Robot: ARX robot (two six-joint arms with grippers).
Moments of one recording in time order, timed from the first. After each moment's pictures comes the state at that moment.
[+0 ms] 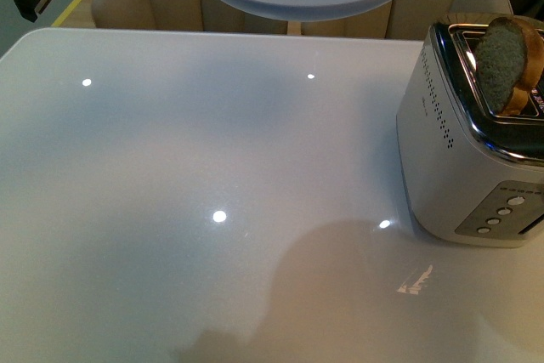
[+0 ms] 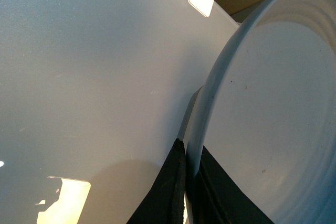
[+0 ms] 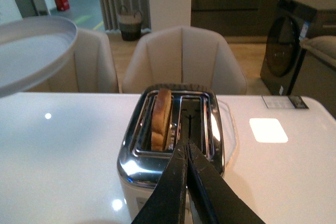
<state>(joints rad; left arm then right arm) -0.35 1.73 1.16 -0.14 0.19 -0.84 0.00 0.02 0.02 0.01 0.00 0.00</state>
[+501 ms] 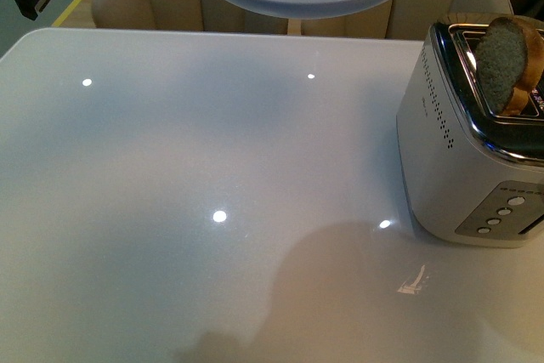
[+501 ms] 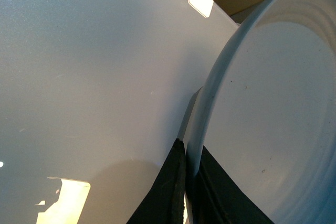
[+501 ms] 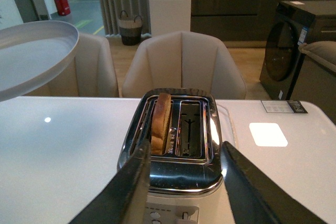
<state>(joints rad) -0.35 1.73 1.16 -0.14 0.19 -0.84 0.00 0.01 0.02 0.00 0.00 0.00</state>
